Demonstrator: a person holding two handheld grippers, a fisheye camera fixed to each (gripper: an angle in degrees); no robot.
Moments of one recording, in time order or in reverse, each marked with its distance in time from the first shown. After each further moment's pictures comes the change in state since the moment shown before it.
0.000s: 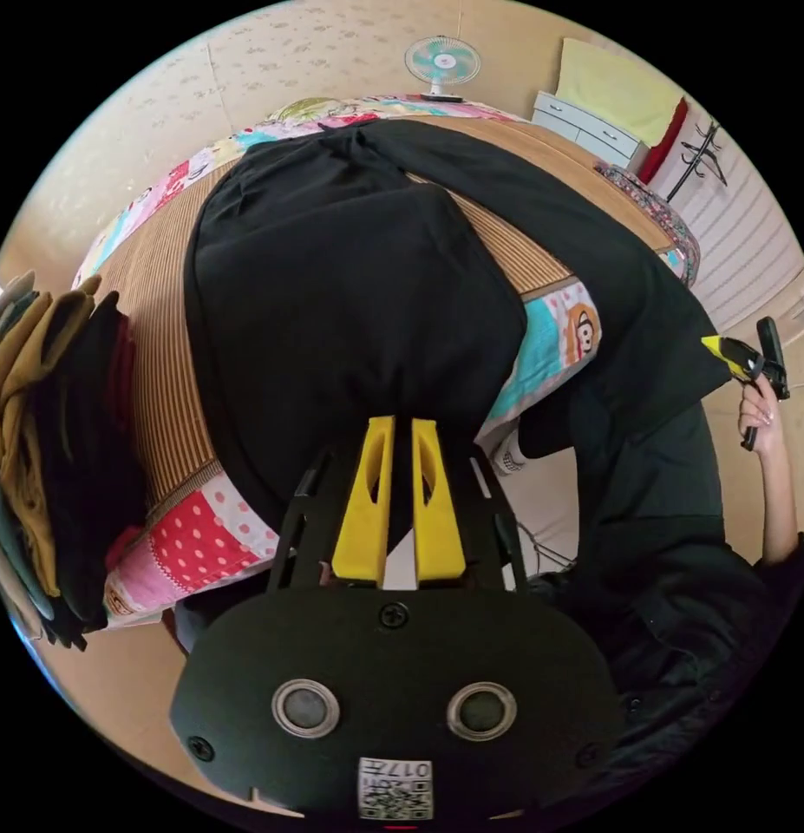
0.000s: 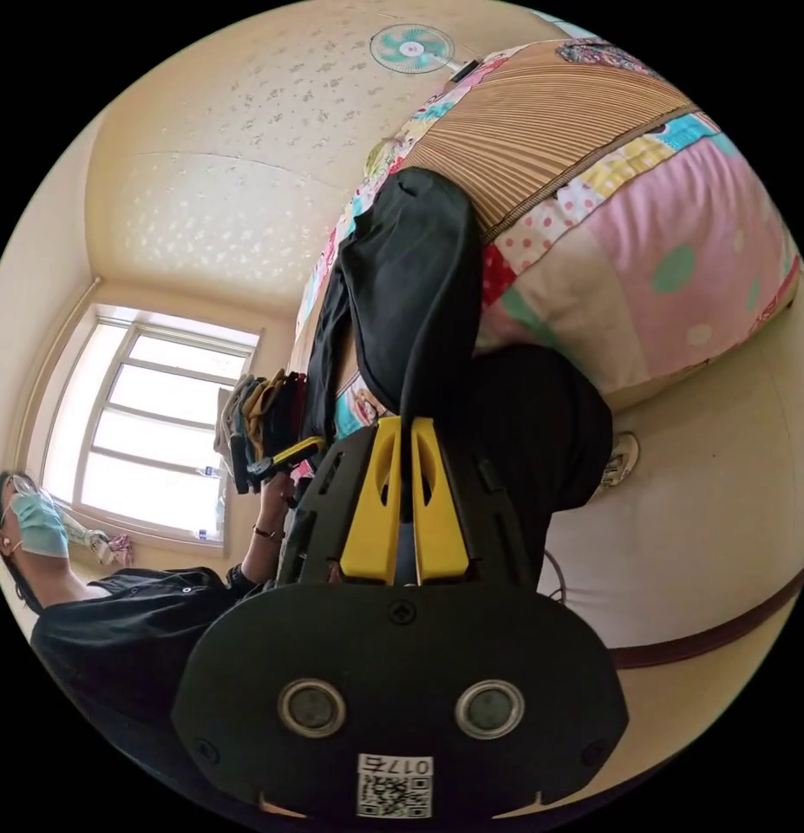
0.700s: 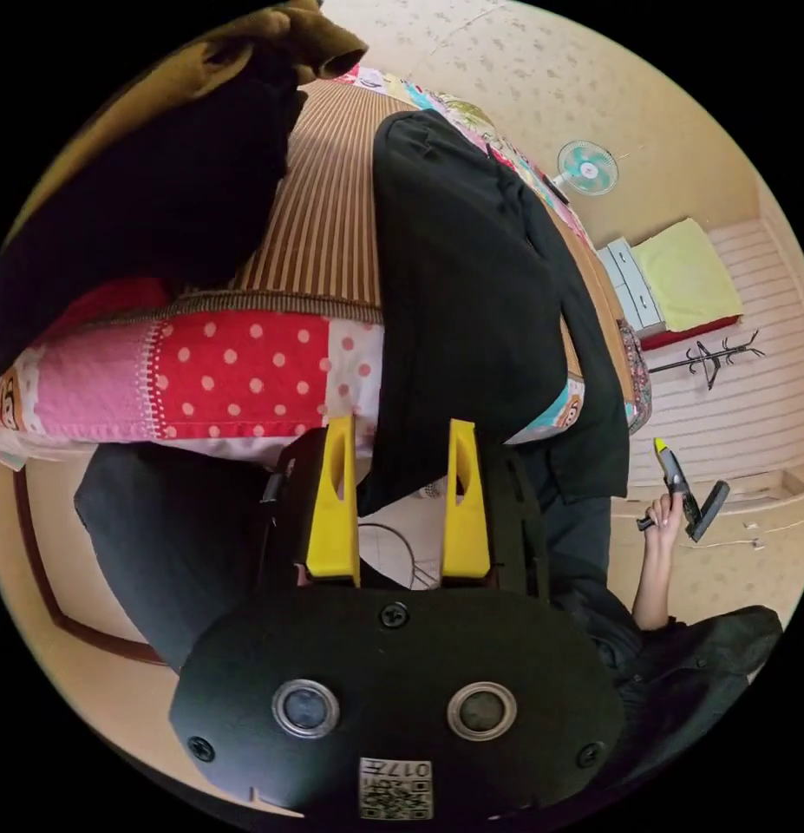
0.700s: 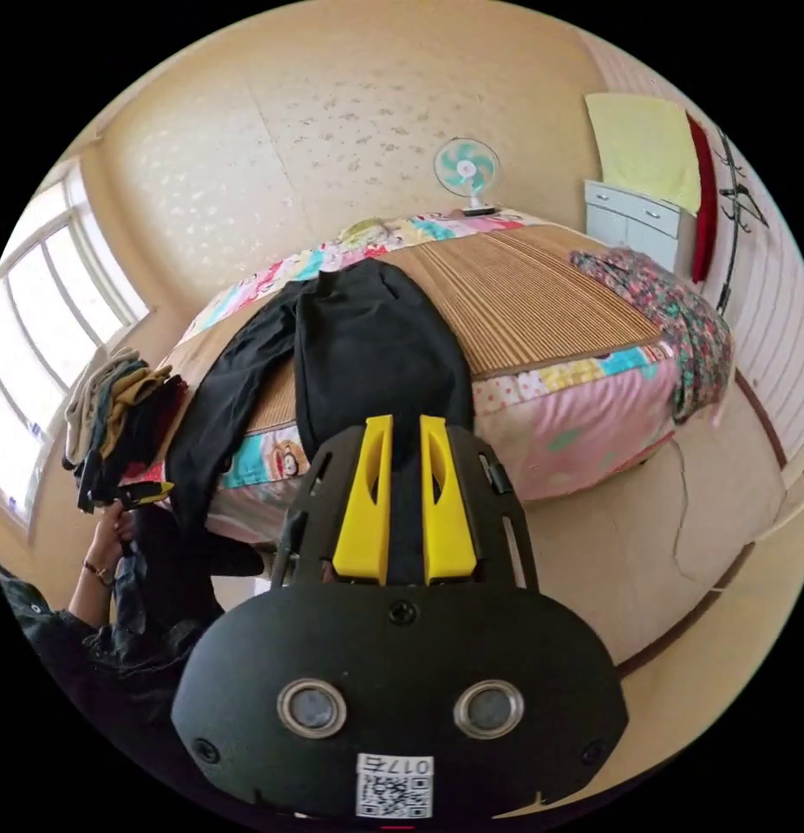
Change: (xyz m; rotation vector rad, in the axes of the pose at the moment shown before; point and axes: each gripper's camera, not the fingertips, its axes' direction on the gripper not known) left arm -0.150 0.077 -0.004 0.148 0.329 -0.526; right arm -0.149 0.019 0.031 0.254 0.506 -0.436
